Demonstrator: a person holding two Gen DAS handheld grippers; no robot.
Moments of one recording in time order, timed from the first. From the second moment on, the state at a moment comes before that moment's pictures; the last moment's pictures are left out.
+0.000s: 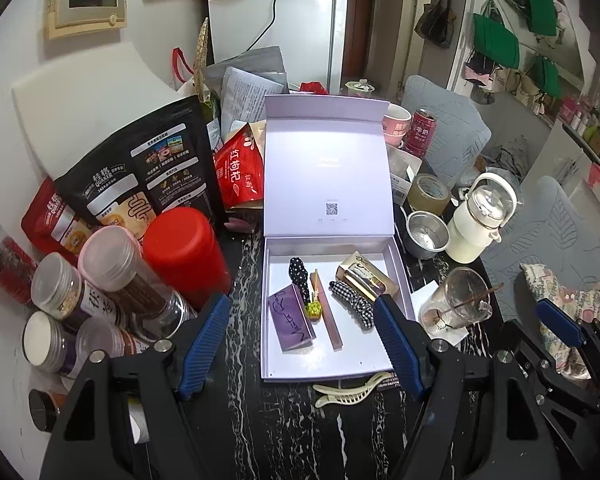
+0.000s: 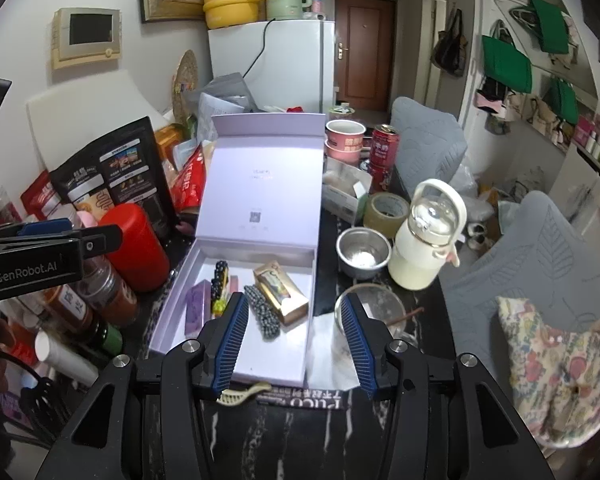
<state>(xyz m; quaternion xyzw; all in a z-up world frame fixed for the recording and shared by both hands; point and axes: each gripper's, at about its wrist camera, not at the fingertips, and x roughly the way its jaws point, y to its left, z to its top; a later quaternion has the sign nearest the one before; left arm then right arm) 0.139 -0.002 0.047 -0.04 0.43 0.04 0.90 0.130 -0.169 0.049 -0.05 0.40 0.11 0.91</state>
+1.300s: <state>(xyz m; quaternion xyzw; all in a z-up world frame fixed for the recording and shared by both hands) 0.110 -0.040 -0.092 -0.08 0.54 -0.03 0.84 0.085 -0.210 -0.075 -0.01 0.52 0.10 0.85</state>
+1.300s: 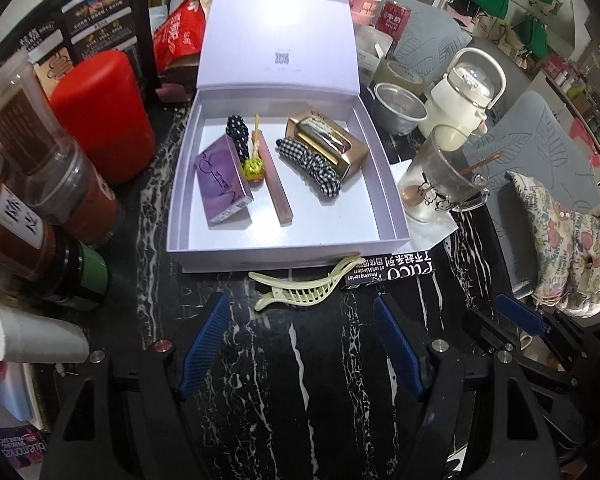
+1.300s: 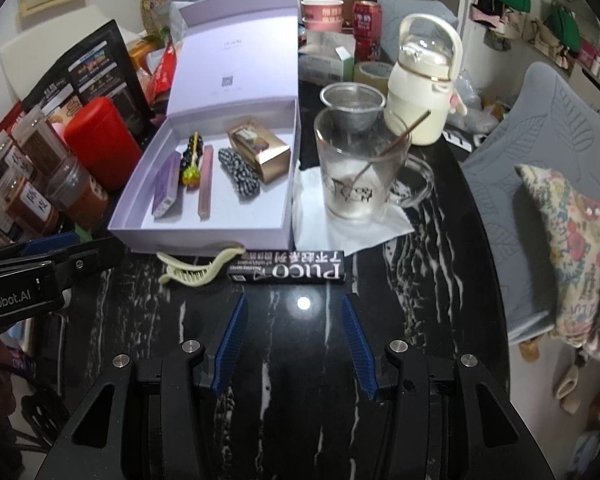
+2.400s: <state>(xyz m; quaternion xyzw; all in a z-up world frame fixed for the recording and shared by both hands) 0.176 -0.033 -0.194 -0.15 0.61 0.03 0.78 0.164 -0.229 -0.152 0.01 0.57 0.10 0.82</state>
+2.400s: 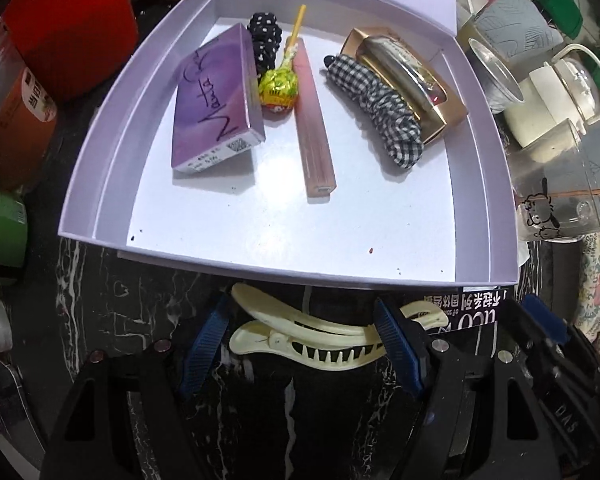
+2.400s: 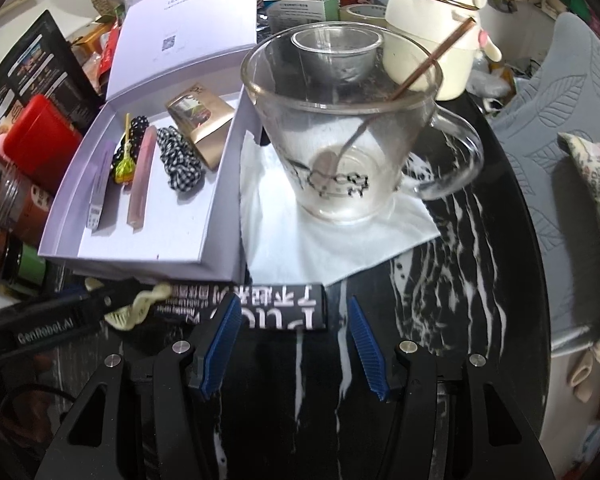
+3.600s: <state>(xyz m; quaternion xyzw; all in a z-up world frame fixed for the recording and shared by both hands) 0.100 -0.065 -0.206 -0.05 0.62 0.02 0.78 0.128 -0.220 -0.169 0.02 0.61 0.12 0.78</state>
